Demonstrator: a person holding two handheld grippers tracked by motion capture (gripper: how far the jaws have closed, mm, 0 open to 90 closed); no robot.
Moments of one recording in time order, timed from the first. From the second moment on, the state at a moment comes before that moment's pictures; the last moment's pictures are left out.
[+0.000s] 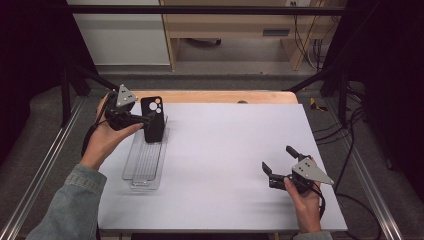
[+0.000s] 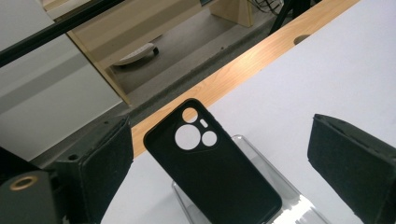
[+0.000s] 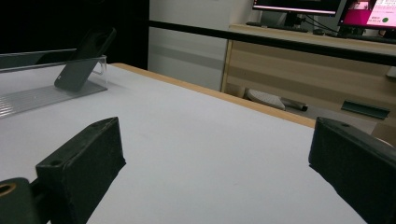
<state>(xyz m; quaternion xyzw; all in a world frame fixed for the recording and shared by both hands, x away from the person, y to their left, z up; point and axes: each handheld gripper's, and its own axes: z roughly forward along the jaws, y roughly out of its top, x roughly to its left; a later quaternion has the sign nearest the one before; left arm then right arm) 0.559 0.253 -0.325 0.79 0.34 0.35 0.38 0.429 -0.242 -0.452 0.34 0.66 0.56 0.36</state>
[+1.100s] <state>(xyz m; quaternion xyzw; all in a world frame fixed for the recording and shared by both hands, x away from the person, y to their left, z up) 0.534 0.242 -0.331 0.75 0.35 0.32 0.46 0.429 -0.243 -0.450 0.34 0.66 0.56 0.36</state>
